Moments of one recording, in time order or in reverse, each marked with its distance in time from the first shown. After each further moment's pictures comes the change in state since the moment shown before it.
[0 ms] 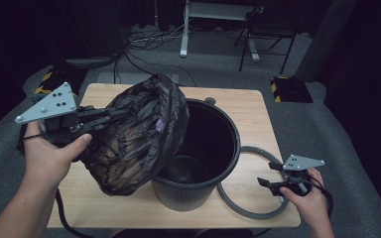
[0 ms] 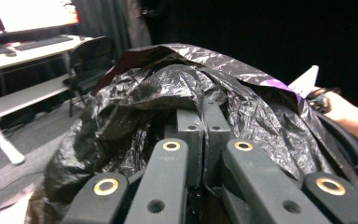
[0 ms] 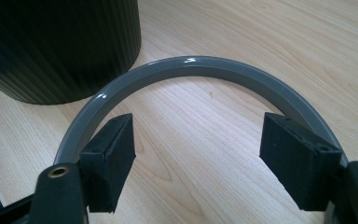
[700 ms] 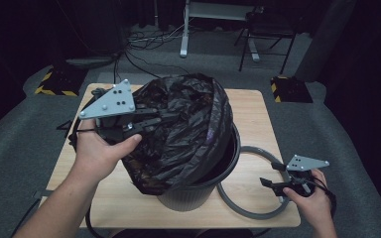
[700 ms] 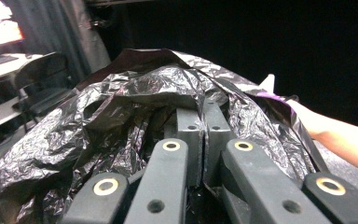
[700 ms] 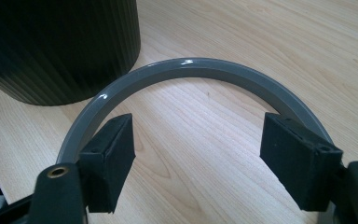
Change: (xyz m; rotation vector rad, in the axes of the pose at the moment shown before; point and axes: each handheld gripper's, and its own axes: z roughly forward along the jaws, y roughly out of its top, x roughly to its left) left arm -0.042 0.032 0.069 -0.009 -0.165 0.079; right arm -0.002 -0.002 -0.007 -0.013 -0.001 0.006
